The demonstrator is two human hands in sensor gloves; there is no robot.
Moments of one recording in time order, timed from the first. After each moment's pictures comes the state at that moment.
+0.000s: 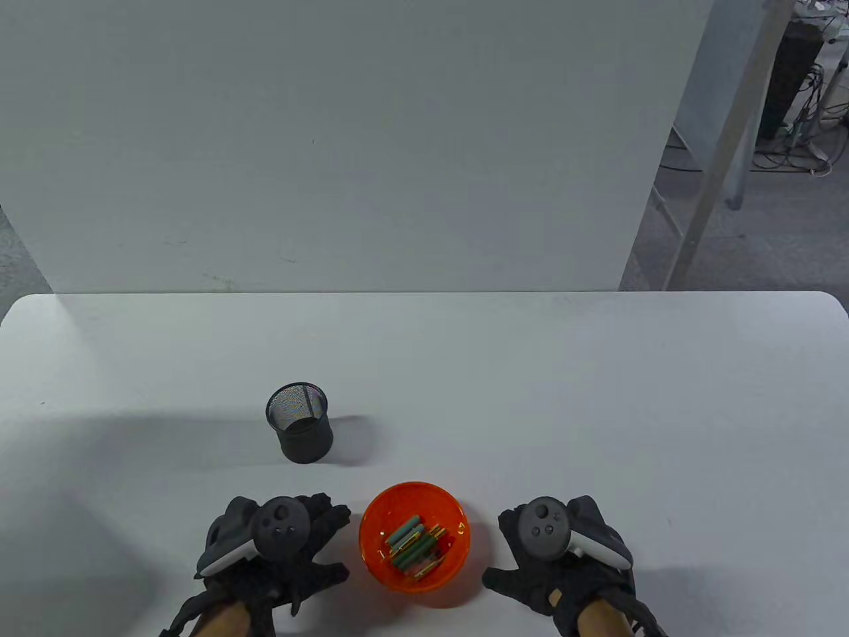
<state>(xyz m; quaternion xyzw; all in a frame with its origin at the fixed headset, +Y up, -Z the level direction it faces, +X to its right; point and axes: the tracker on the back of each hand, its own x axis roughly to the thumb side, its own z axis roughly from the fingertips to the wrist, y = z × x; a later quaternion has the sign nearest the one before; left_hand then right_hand) -0.227 -0.721 -0.342 -0.13 -0.20 0.12 0.96 0.141 -0.723 -0.327 0.16 0.25 0.94 0.14</state>
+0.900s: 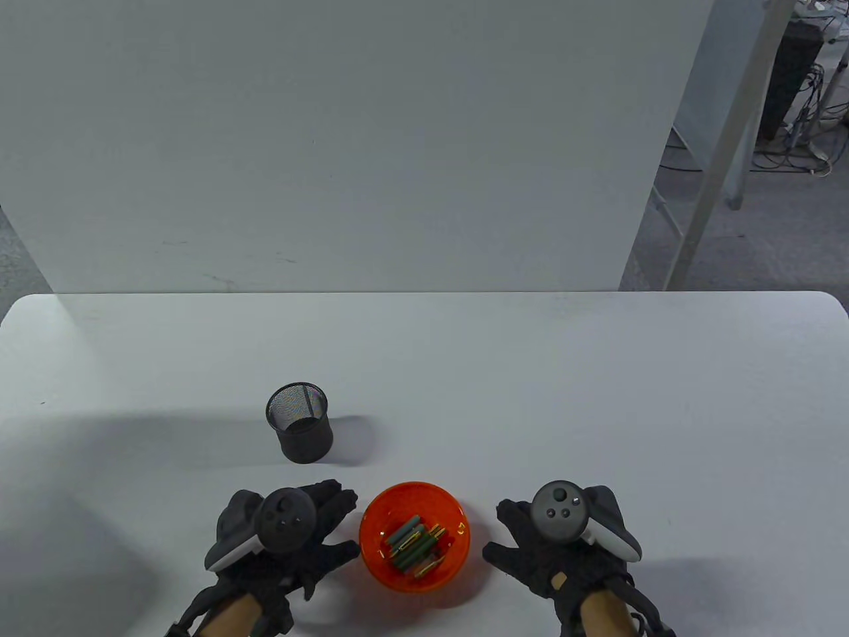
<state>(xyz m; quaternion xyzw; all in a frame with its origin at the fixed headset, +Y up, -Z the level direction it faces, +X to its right) -0.200 -0.693 -0.343 -0.05 -0.22 0.13 0.97 0.151 -0.716 -0.340 0.16 0.20 0.94 0.23</state>
